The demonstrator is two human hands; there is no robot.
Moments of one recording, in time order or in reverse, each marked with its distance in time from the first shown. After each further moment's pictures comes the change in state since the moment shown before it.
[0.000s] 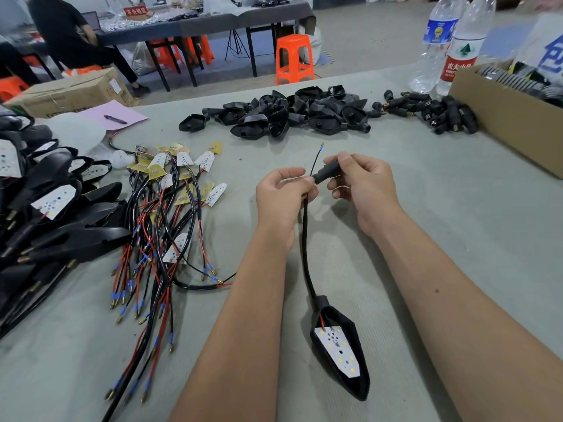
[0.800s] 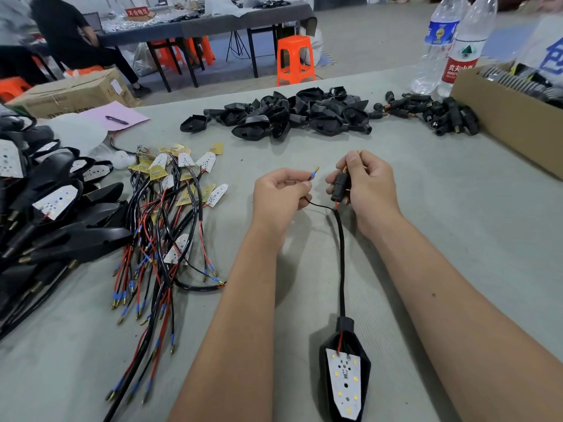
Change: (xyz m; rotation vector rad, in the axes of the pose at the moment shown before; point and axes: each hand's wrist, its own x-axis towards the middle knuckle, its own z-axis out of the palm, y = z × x) left_hand 0.007 0.005 -0.013 0.263 -0.101 0.101; right_hand -0.004 -0.002 0.005 -0.074 0.095 -0.020
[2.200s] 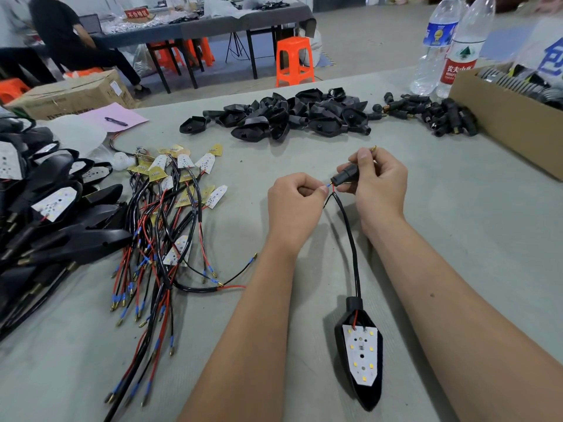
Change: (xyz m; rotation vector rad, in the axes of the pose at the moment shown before) left_hand -0.008 -0.006 0.022 0.385 0.068 0.190; right_hand 0.006 0.006 -0.004 -0.022 0.204 -0.133
